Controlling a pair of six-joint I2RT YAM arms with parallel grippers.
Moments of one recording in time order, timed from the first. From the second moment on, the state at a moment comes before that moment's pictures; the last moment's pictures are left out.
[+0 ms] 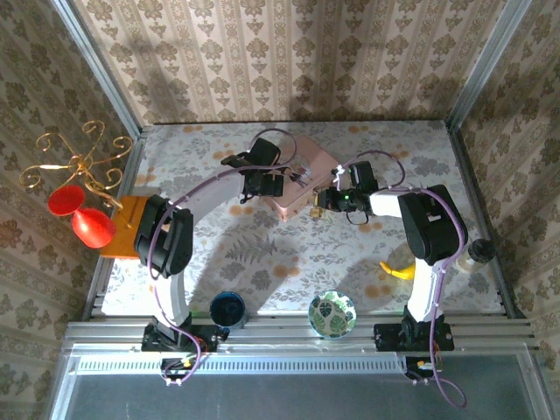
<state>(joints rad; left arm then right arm) -0.61 1.91 1.51 -0.69 -0.23 -0.40 0.23 1.96 1.04 0.10 -0.61 0.44</state>
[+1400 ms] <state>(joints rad) -0.61 1.89 1.48 -0.65 -0.23 -0.40 0.25 1.85 0.93 0.20 -0.50 0.81</state>
